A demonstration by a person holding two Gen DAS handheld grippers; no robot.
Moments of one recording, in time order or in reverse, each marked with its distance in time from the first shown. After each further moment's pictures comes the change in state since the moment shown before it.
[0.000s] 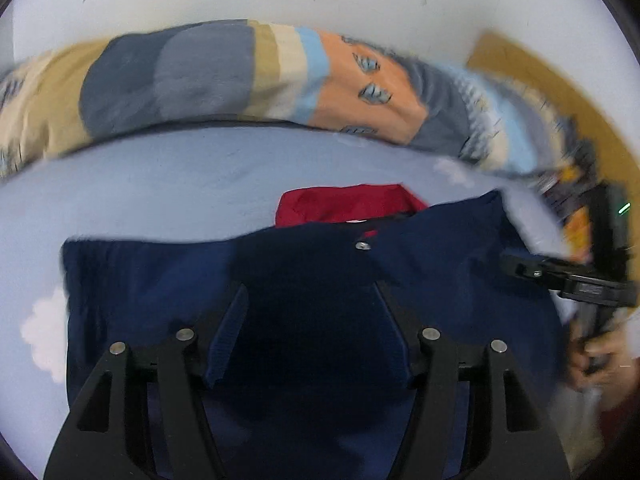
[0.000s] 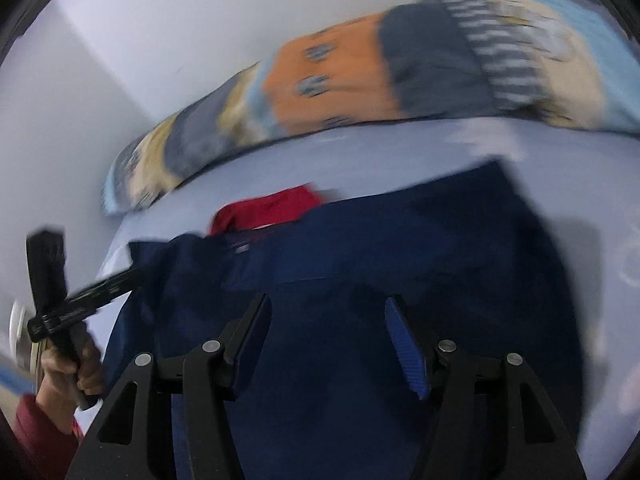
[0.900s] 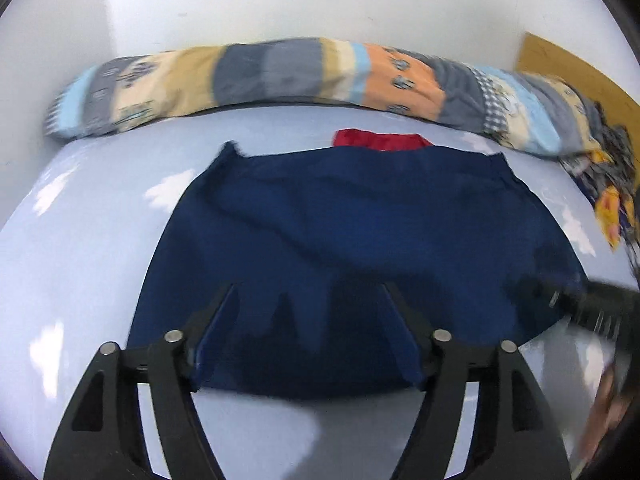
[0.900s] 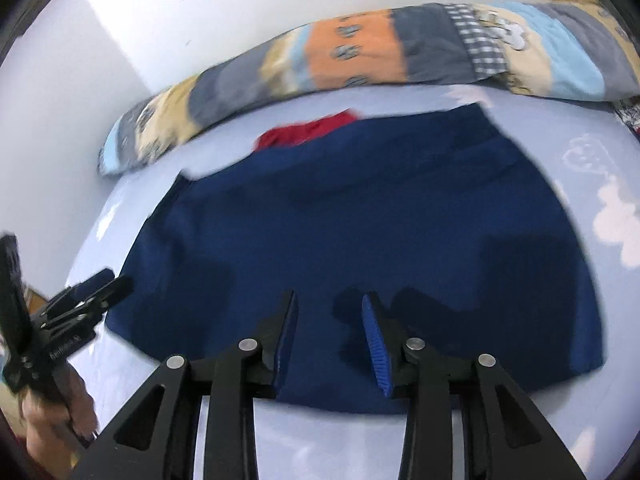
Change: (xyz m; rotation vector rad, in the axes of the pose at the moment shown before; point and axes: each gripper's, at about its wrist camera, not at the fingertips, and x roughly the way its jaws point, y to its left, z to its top) left arm -0.131 -0.052 -0.145 -0.146 -0.112 0.292; right arm -0.079 0.114 -0.131 -0.031 0.022 -0.122
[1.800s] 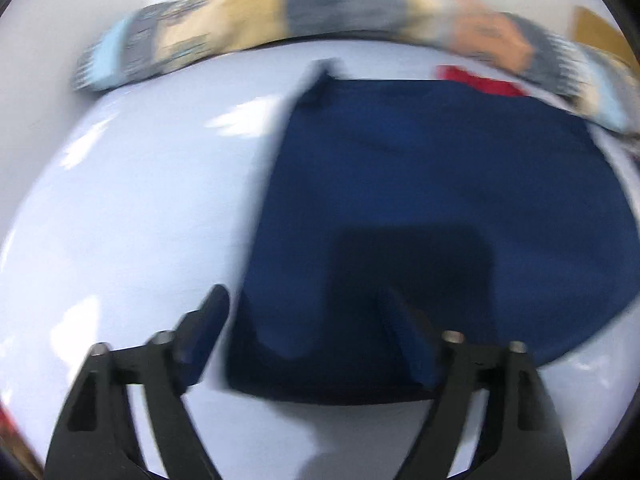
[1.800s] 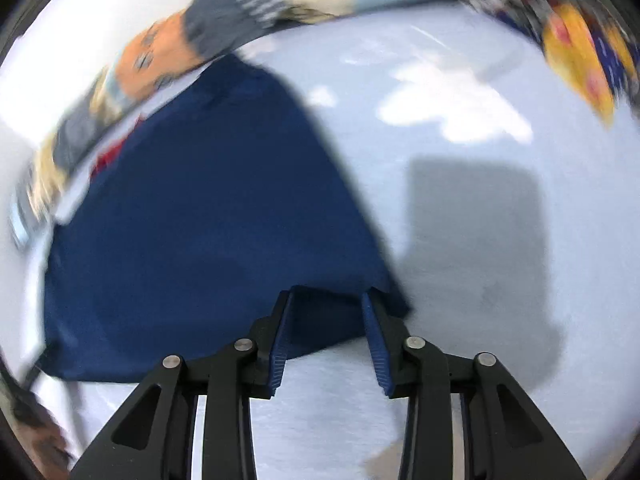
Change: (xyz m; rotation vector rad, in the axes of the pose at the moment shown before) left arm 0.066 0.104 -0.015 -0.046 0.204 0.193; right arm -0.031 -0.223 -0.036 0.505 0.063 -0.186
